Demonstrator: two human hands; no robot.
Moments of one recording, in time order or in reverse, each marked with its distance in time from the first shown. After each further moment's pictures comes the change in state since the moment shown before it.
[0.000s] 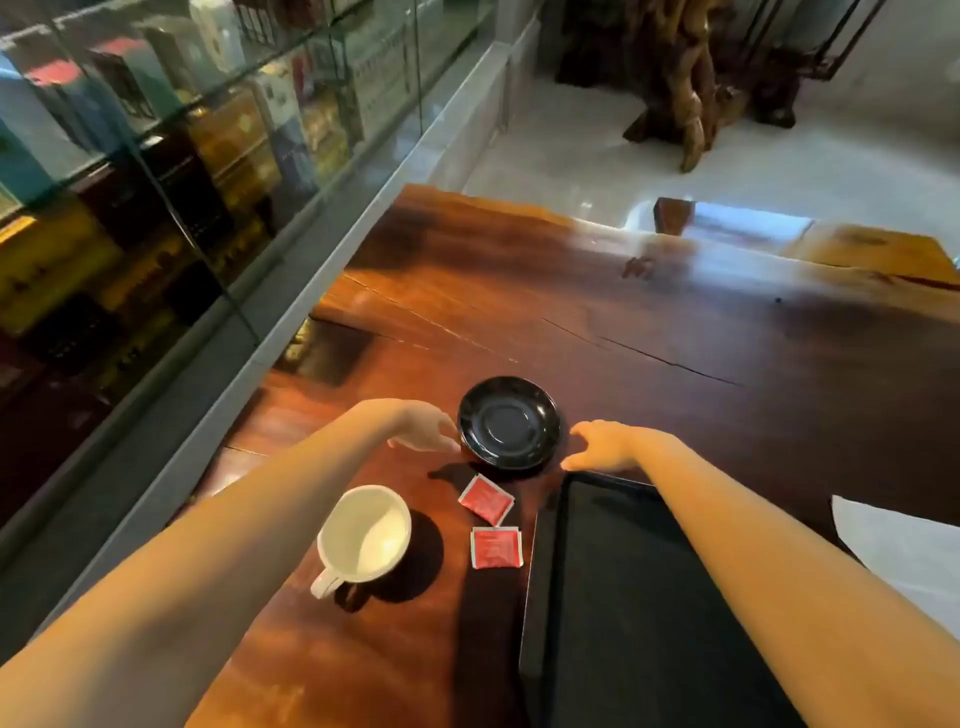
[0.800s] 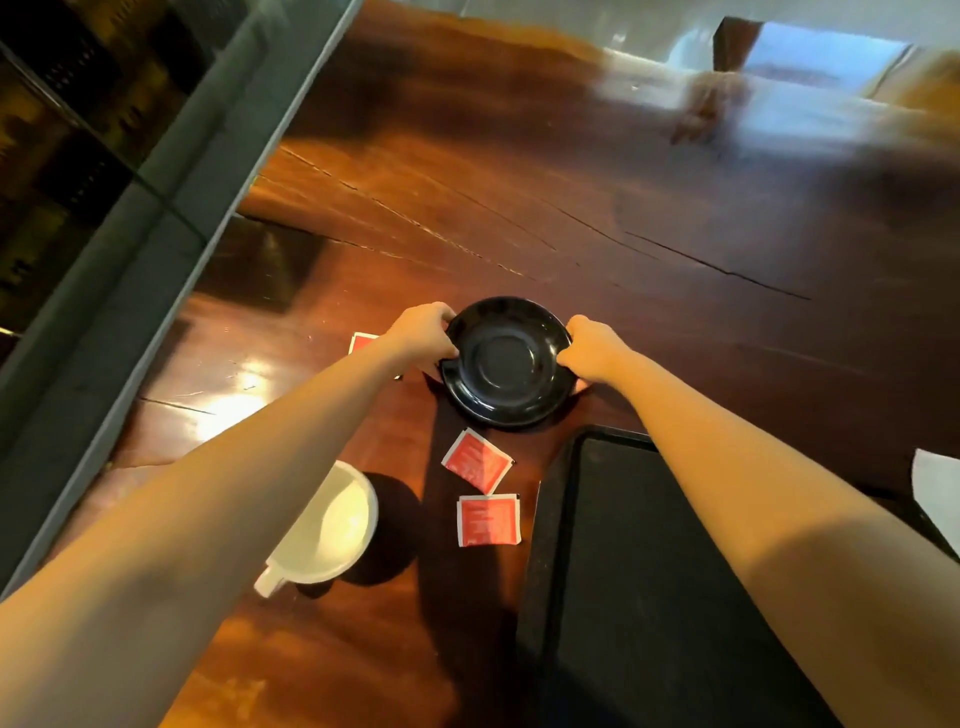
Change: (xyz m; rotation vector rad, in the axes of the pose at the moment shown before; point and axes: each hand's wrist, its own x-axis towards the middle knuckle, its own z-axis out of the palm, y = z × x) left_hand 0.114 -0.004 0.004 -0.450 0.404 -0.147; right_hand 0.115 0.000 0.001 0.416 0.132 0.082
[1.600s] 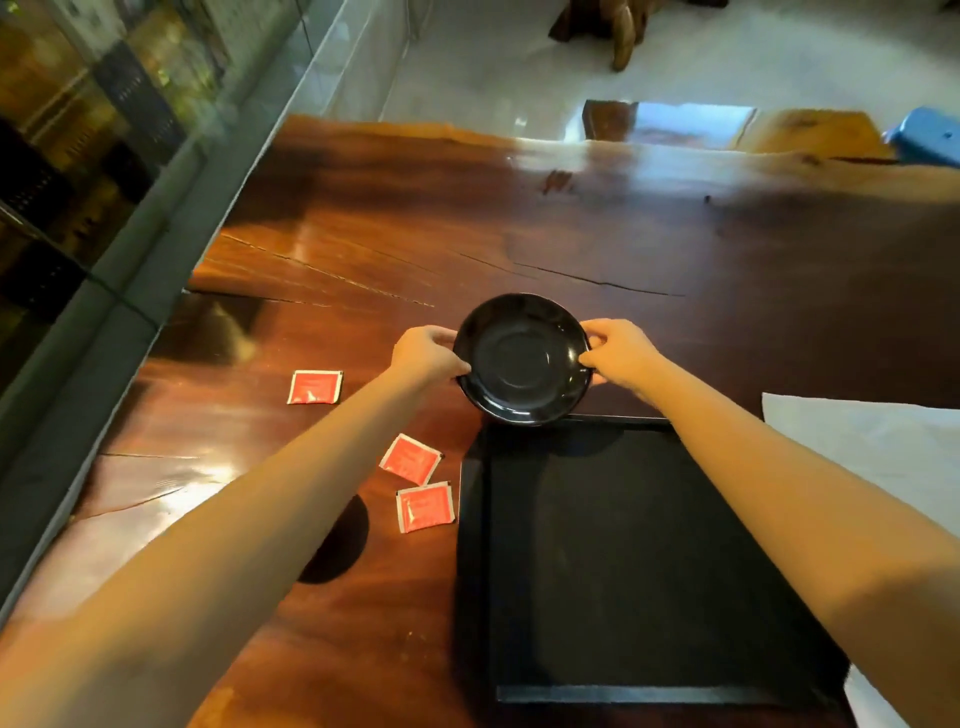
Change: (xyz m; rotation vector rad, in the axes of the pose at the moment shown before) left_hand -0.090 0.115 0.022 -0.601 0.064 -0.057; right_hand -0.128 0.086 -0.059 0.424 0.302 -0.039
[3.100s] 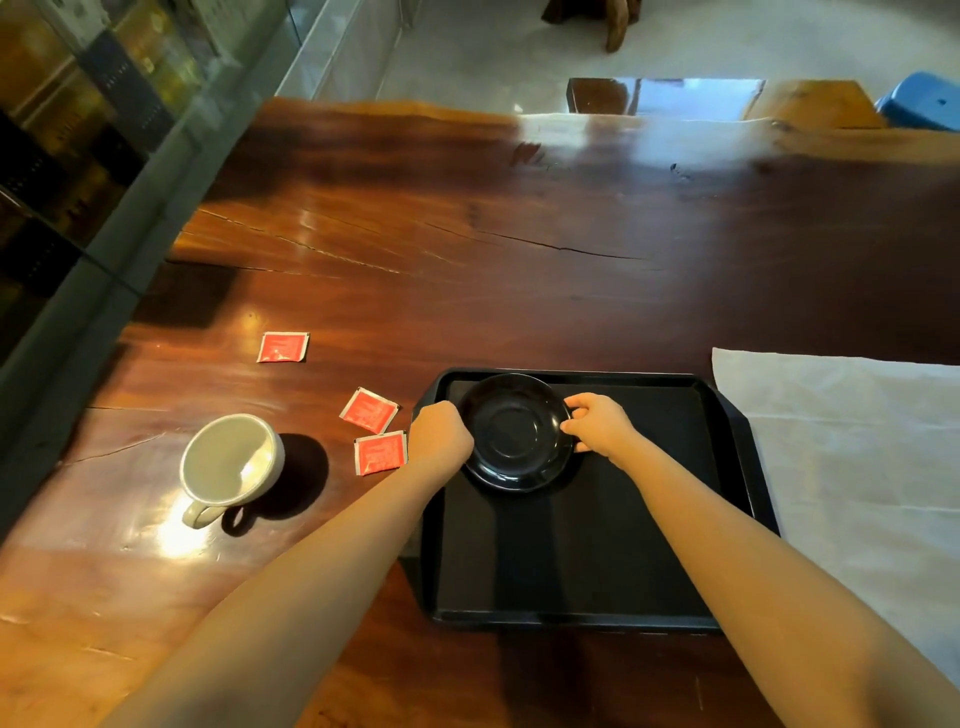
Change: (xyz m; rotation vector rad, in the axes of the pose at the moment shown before) left_hand -0.084 -0.071 0.109 0.672 0.059 -0.026; right_hand -0.056 0.136 0.032 0.087 -0.085 0.225
